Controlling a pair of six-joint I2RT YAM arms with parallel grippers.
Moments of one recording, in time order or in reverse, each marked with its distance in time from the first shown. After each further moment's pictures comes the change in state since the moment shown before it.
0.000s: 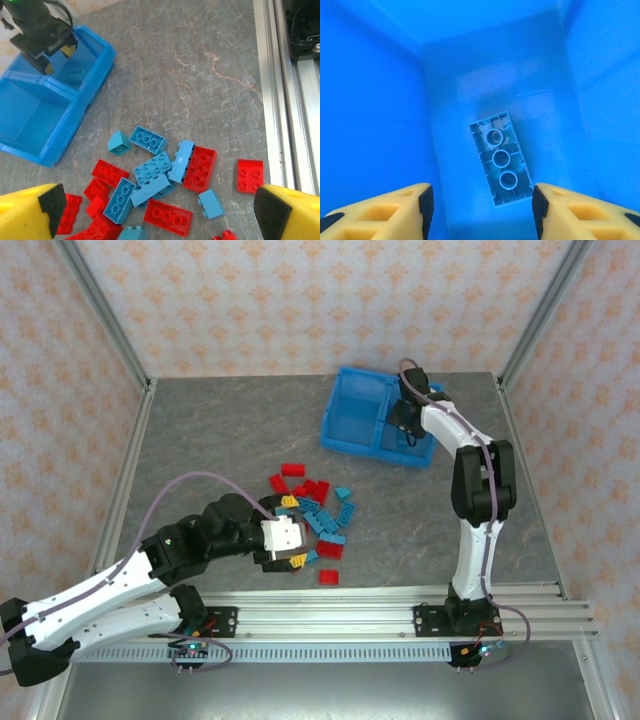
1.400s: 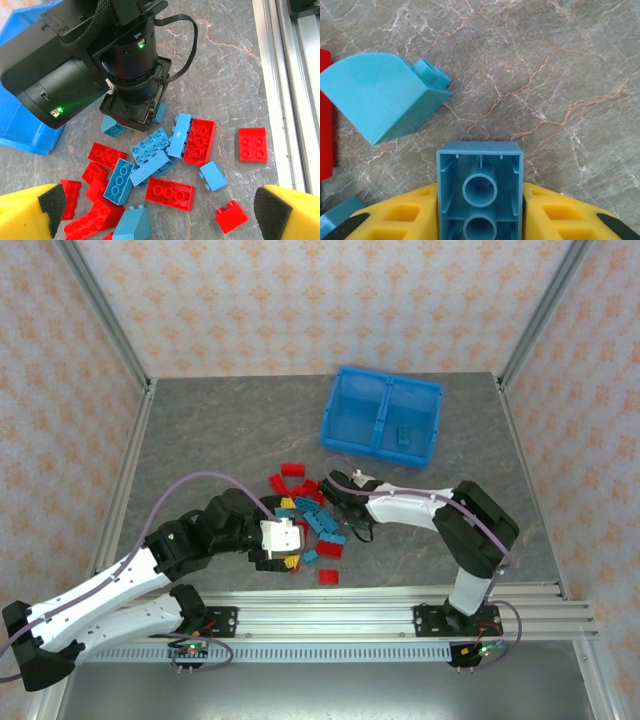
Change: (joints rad) left arm 0.067 0.027 0.001 -0.076 0.054 0.125; right arm 0.643 -0.283 -0.650 0.111 0.139 0.438
